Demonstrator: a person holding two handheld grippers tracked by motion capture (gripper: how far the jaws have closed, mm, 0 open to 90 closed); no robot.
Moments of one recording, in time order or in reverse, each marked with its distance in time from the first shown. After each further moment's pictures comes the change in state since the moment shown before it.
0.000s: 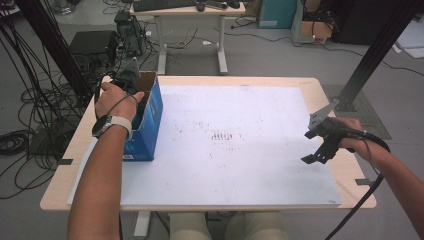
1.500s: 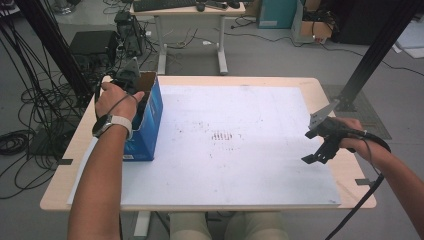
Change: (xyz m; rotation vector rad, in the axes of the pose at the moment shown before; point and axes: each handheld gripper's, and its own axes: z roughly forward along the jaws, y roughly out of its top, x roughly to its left) left arm 0.000 0.001 0.000 0.004 0.000 0.001; right arm -0.002 -0.001 -0.001 0.001 -0.003 -0.017
